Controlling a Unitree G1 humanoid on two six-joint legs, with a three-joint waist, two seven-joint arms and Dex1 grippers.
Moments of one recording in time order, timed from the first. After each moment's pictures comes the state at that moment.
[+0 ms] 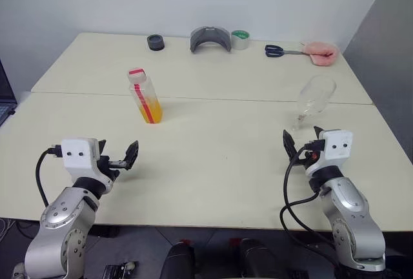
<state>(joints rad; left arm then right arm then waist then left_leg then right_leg) 0.10 0.39 0.43 -0.53 -0.43 0.62 -0.25 0.02 -0.17 -0.10 -0.54 0.16 0.44 0.14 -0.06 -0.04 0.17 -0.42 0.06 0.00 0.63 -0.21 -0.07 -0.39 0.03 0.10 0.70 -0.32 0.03</state>
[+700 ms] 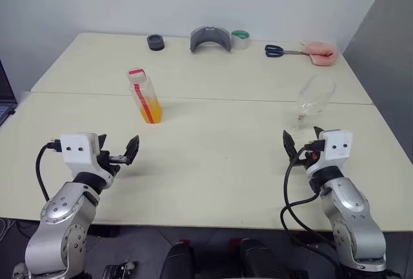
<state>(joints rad) 0.06 0.40 0.43 -0.52 -0.43 0.62 -0.25 0.02 -0.19 -0.10 -0.54 0.17 0.44 0.16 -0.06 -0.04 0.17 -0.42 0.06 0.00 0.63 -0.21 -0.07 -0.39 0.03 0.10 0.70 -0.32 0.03</state>
